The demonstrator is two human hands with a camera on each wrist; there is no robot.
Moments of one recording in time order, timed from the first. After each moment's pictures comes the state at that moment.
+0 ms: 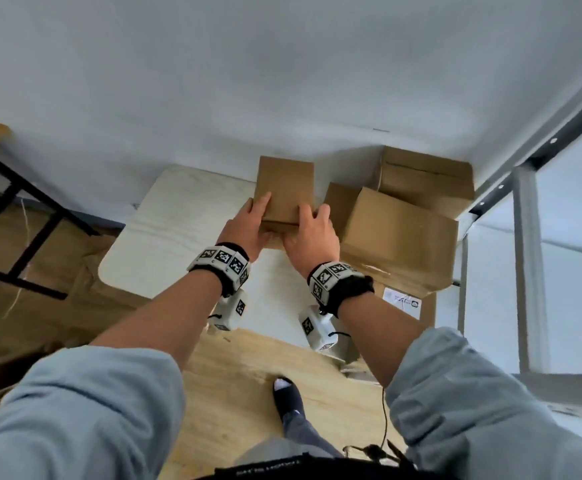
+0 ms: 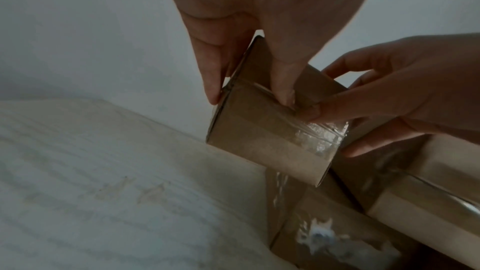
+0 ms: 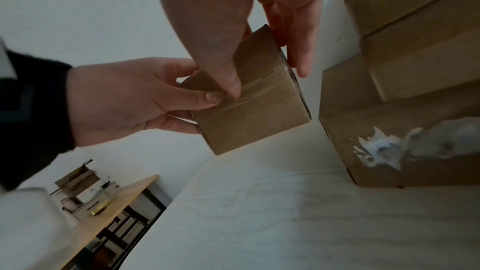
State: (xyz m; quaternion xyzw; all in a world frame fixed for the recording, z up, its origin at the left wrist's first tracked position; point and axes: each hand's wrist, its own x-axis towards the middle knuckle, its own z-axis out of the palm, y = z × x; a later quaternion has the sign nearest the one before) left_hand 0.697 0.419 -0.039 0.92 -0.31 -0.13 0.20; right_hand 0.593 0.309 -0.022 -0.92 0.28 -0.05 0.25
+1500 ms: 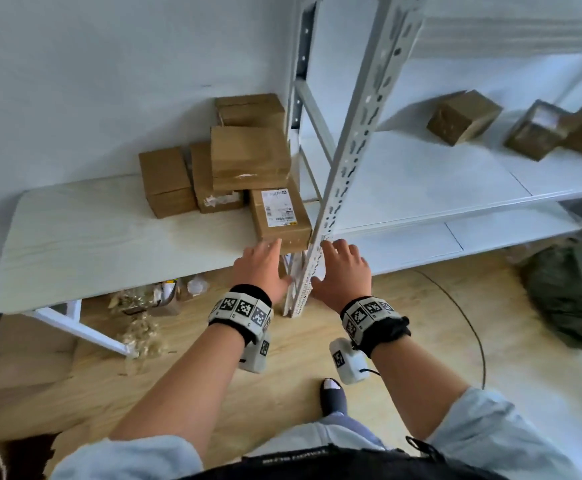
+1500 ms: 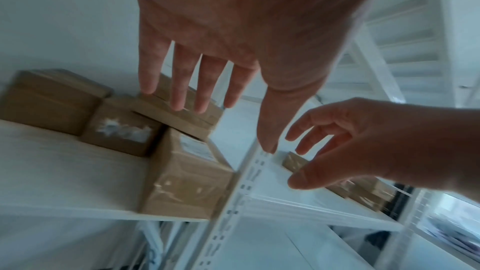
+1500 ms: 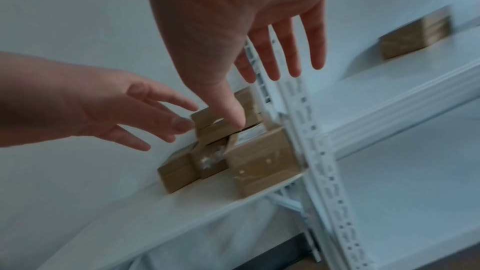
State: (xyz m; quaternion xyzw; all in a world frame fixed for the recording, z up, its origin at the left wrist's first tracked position) left_hand 0.367 0.502 -0.004 0.81 -0.56 -0.15 0.08; right_hand 0.214 0.435 -0.011 -0.86 0.51 -0.03 0.08
